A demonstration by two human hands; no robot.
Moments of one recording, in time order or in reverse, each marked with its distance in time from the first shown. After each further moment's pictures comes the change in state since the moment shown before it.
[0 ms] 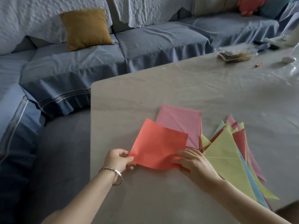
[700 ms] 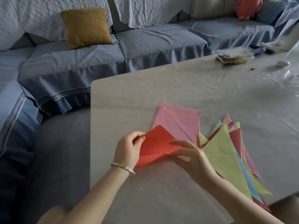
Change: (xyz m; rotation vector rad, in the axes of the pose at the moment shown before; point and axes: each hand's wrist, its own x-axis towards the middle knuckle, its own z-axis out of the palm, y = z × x) left_hand -0.028 0.037 0.019 0.272 0.185 0.632; right_hand 0.017 -0.037 -0.027 0.470 0.147 0.255
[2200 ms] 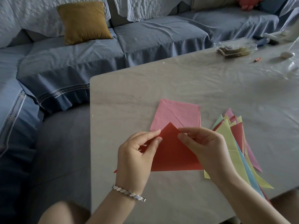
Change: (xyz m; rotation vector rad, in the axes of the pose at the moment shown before) left_hand -0.051 0.056 -0.016 -0.238 0.158 0.237; right_hand 0.013 -0.086 -0.035 0.475 0.246 0.412
